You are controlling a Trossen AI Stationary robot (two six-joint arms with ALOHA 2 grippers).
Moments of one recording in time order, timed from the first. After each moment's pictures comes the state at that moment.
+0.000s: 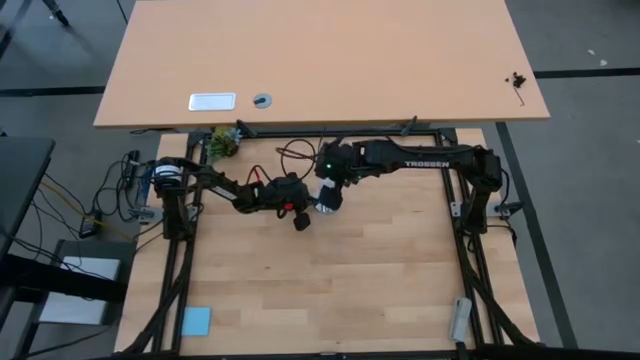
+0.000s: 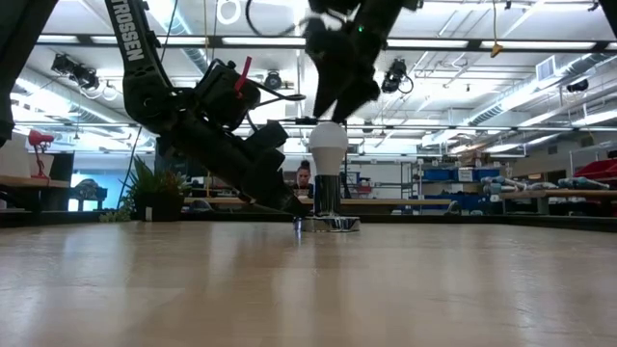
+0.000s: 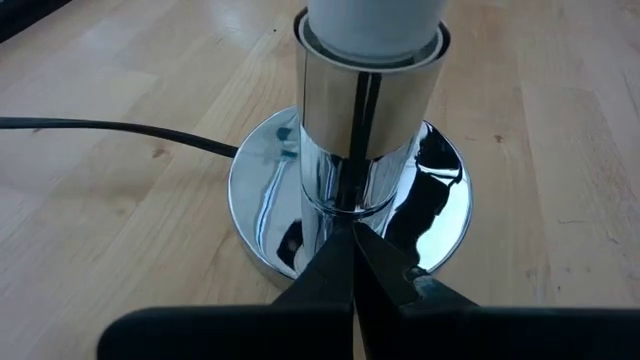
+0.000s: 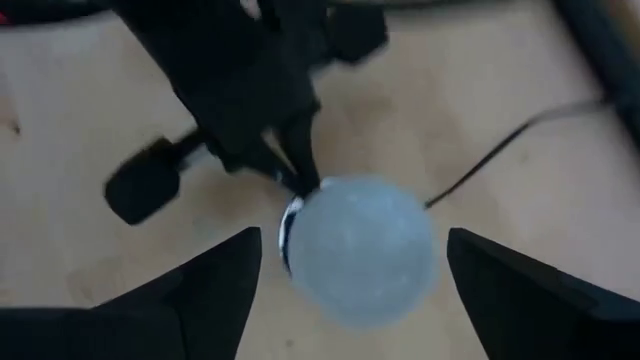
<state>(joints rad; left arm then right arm) 0.21 1.85 0.64 0.67 -0.04 -0.06 -0.17 1.84 1.64 -0.86 0.11 0.20</state>
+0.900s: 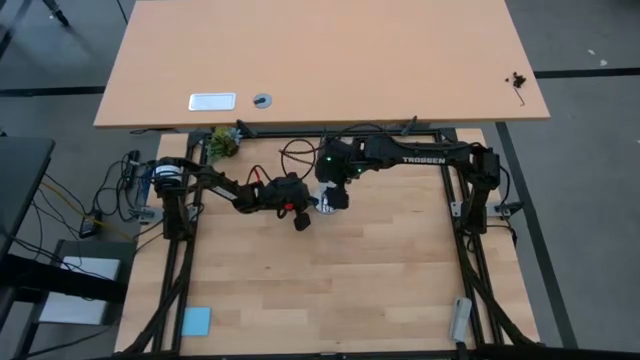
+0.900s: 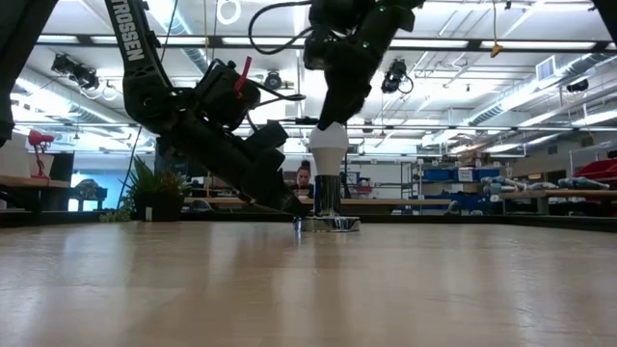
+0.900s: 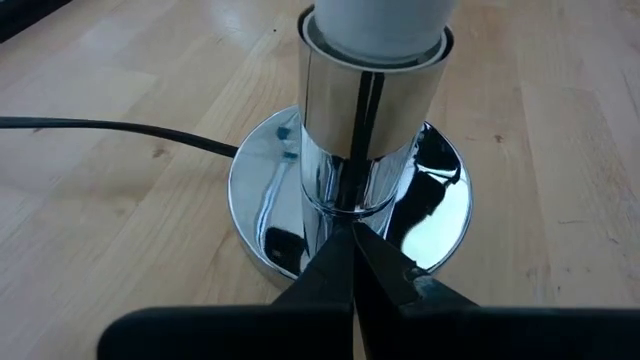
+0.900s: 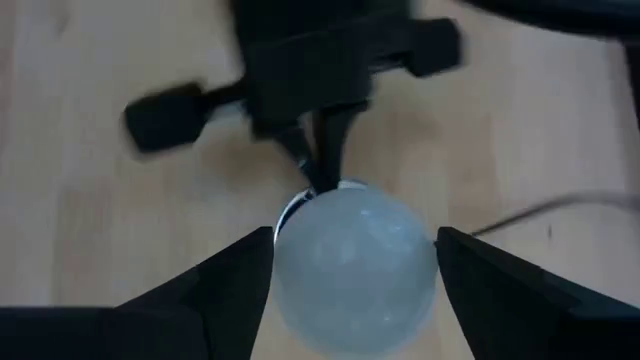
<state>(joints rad) 0.21 1.85 0.64 0.67 -0.04 -0.06 -0.23 1.85 1.59 -0.80 -0.06 -0.13</state>
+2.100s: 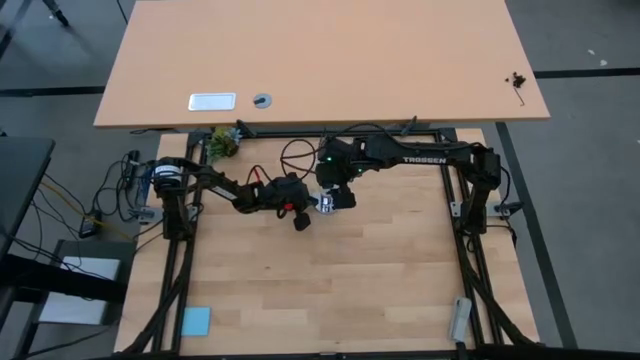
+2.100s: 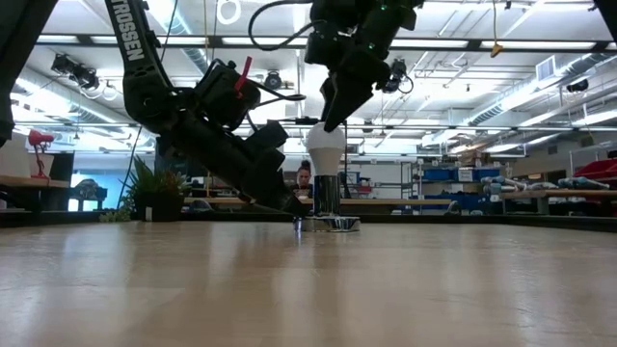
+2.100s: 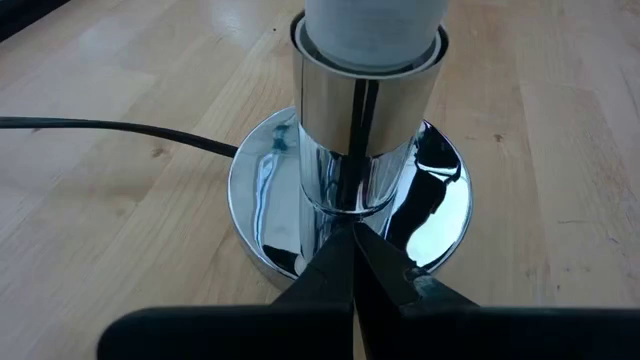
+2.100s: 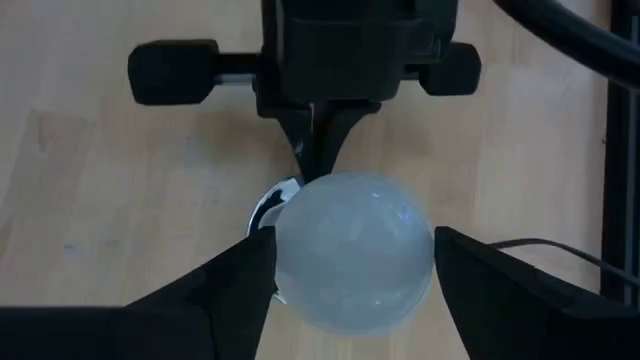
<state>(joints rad) 0.21 1.85 0.65 0.67 -0.04 -0.06 -0.22 1.84 1.59 -0.81 -0.05 -0.40</state>
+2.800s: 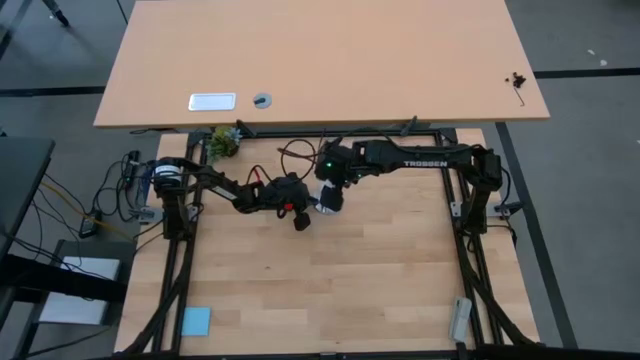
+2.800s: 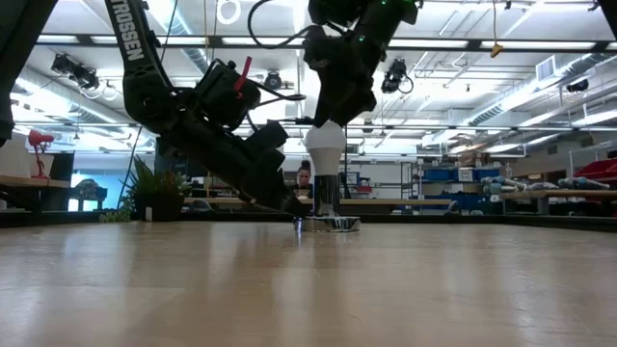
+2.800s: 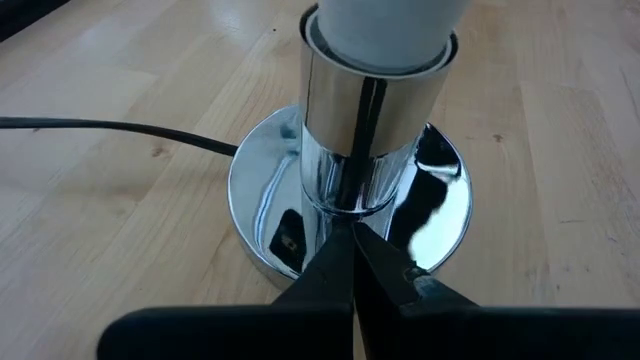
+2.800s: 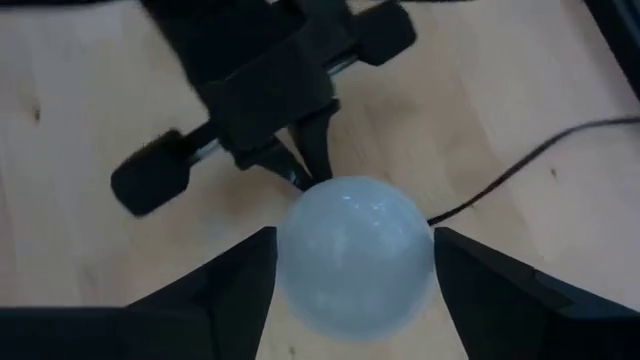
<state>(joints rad) 0.21 1.85 0.65 0.67 -0.04 -0.06 -0.18 1.83 1.59 -0.79 0.03 0.15</state>
